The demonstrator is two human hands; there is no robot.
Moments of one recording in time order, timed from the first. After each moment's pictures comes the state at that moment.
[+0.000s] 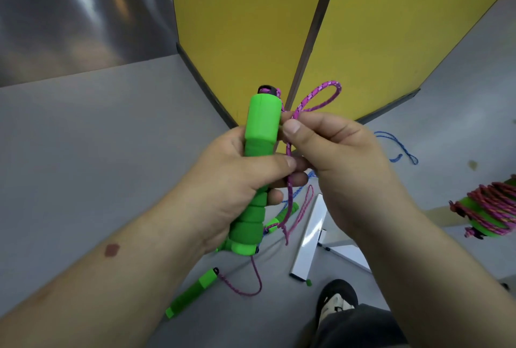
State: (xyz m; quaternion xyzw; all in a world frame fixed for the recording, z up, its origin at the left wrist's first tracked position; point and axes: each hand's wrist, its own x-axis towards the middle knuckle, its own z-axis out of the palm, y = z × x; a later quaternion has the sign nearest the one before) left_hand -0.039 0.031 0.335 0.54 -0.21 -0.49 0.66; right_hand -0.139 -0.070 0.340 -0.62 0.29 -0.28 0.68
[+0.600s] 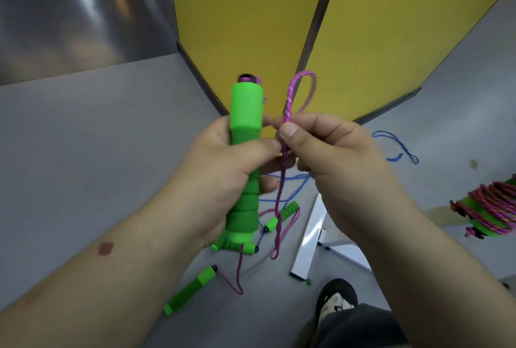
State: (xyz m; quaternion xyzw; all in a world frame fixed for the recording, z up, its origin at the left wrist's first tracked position) left_hand -0.033 0.030 0.331 0.53 -0.17 -0.45 0.70; right_hand -0.142 -0.072 0.337 -0.66 0.27 -0.26 0.65
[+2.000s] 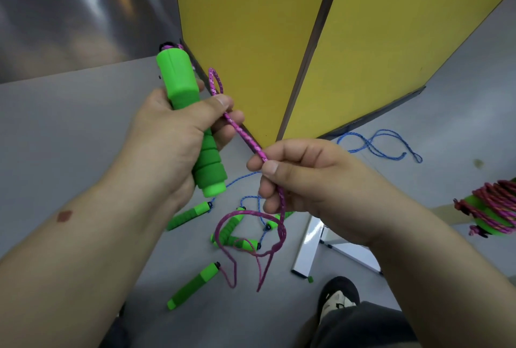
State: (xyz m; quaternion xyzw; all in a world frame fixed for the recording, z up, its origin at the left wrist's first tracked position) left_hand 0.004 0.035 0.339 0.53 -0.09 -0.31 0.78; right_hand -0.149 -0.067 0.337 -0.66 0.24 -0.04 0.71
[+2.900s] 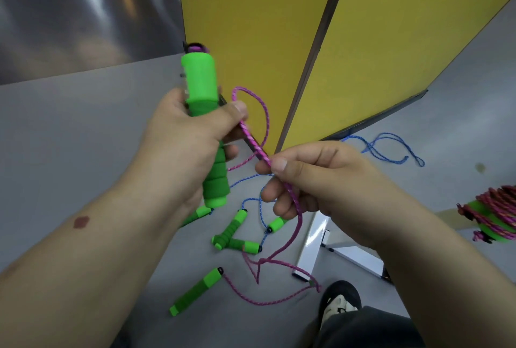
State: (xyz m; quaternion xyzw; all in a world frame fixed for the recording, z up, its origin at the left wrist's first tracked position) left_hand 0.002 0.035 0.331 0.61 -0.14 -0.28 0.73; right_hand -0.152 -0.070 0.340 -0.66 0.26 -0.07 0.70
